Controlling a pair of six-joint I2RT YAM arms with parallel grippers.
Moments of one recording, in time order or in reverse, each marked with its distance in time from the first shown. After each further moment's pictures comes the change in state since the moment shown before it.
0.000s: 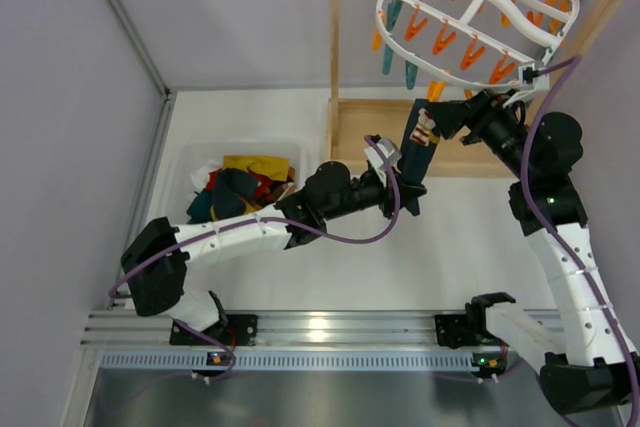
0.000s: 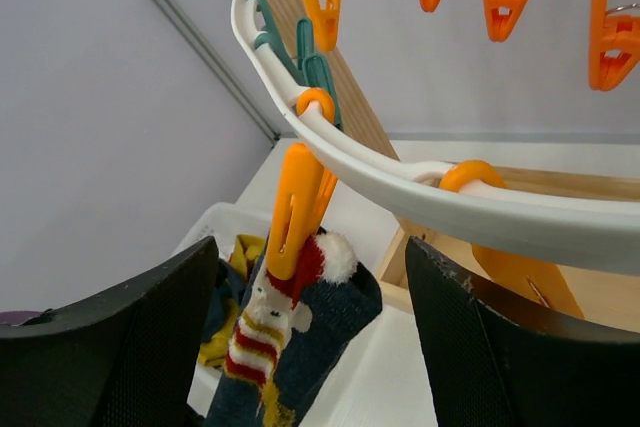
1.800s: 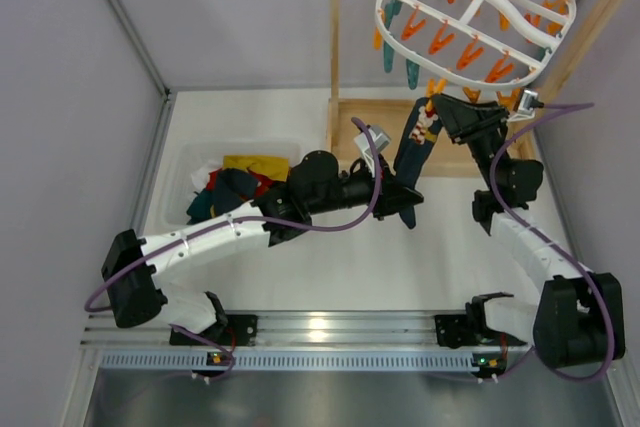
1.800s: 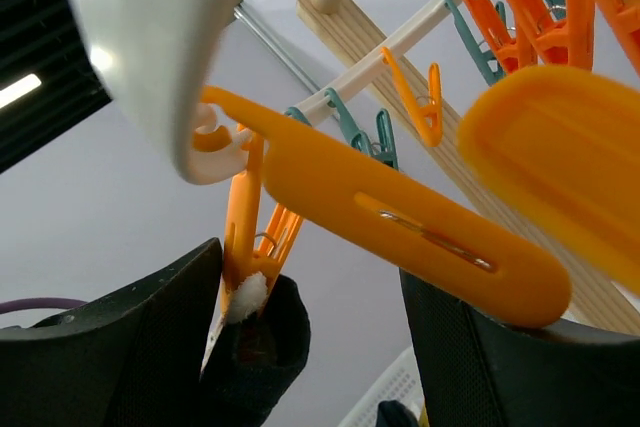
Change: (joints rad) left arm 0.002 -0.119 0.087 -0.254 0.117 -0.264; right arm -0.024 0.228 -0.450 1.267 0.031 0.679
